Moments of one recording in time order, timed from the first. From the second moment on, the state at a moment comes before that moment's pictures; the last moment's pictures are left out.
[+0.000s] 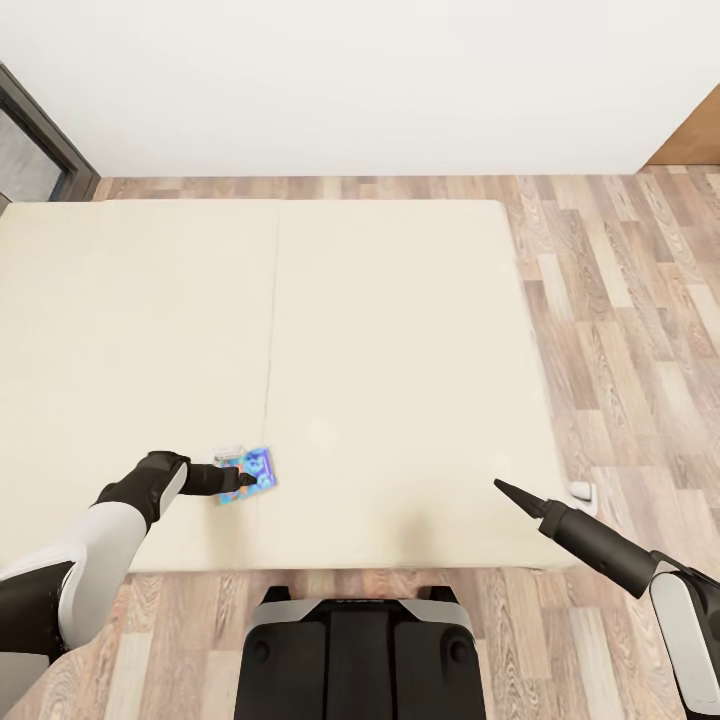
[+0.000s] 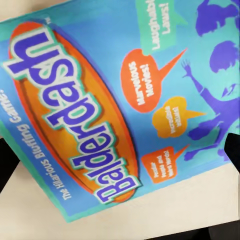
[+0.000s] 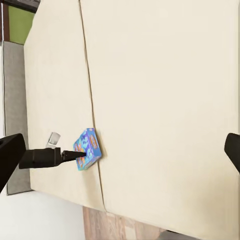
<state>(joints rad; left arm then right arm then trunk) -1.05 0.16 0.23 -0.31 -0.24 0.59 -0.46 -0.26 -0.14 -0.39 -1.56 -0.52 0.80 0.83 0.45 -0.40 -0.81</state>
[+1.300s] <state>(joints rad) -1.05 0.16 0.23 -0.31 -0.24 0.59 -0.46 -0.26 -0.13 -0.39 -1.56 -0.52 0.80 0.83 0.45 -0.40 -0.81</state>
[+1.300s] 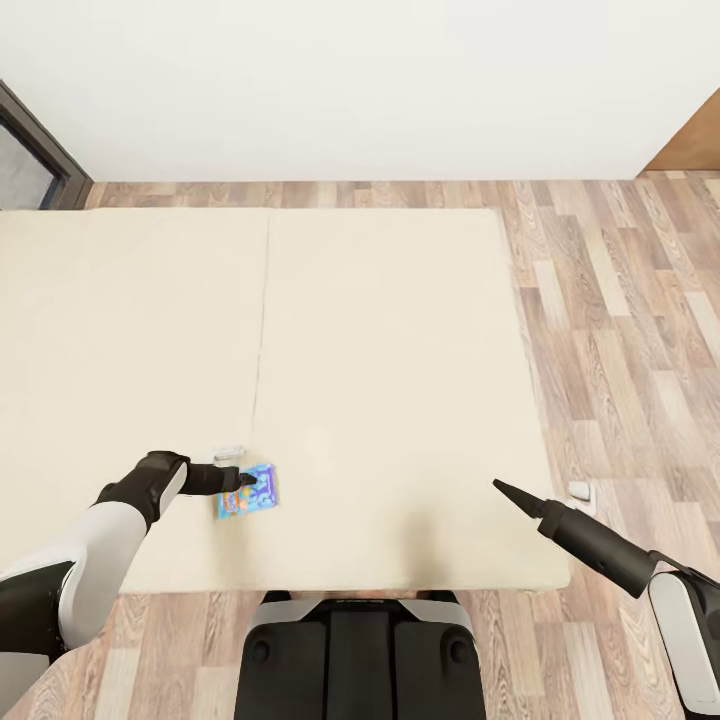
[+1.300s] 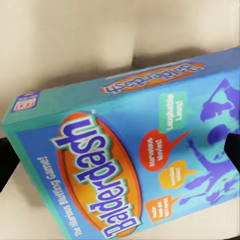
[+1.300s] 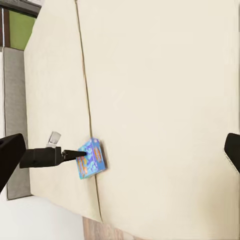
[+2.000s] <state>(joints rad) -1.05 0.16 0.23 -0.32 -0.24 0.59 -0.46 -0.26 -0.14 -0.39 -1.56 -0.52 0.80 0.83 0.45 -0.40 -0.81</state>
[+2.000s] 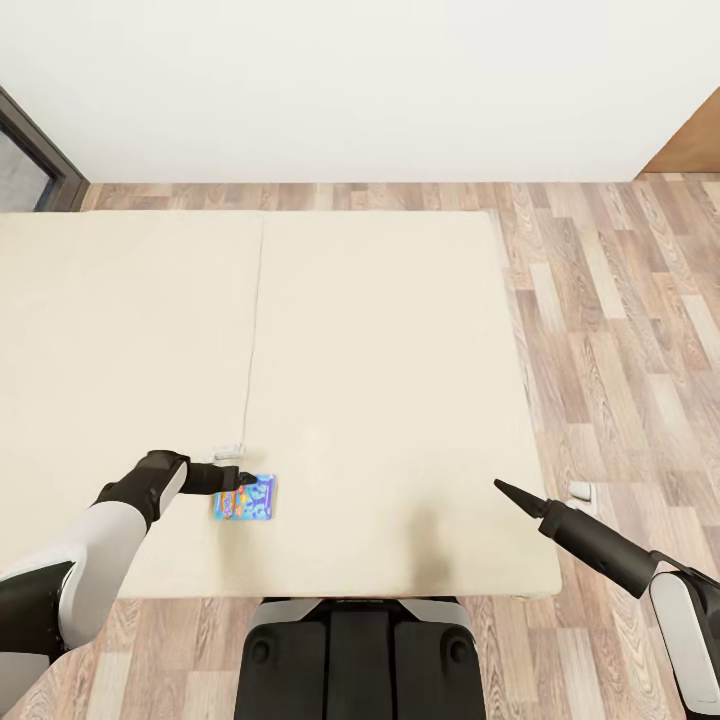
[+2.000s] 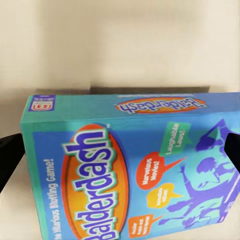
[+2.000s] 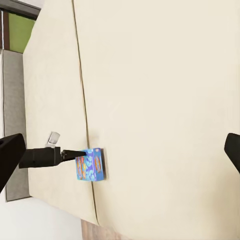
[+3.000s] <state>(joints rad) -1.05 0.16 0.23 -0.32 -0.24 0.59 -0.46 -0.26 -0.14 -0.39 -1.56 -0.52 0.80 0.83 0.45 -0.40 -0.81</state>
